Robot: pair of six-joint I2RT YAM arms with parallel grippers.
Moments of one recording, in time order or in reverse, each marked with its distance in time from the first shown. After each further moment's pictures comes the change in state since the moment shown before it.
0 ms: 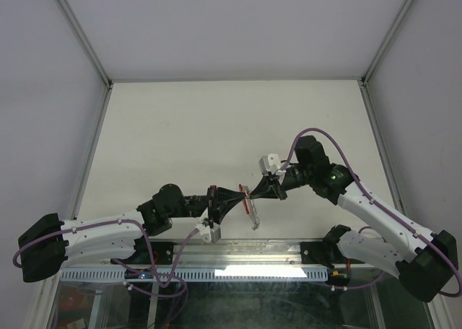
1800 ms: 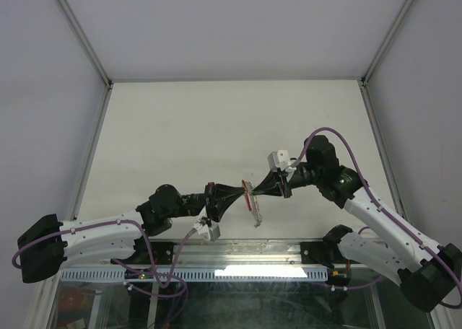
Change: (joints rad) left arm 0.000 -0.013 -0.001 0.045 -0.037 0.007; right arm -0.051 -0.081 -0.013 0.059 -0.021 0.083
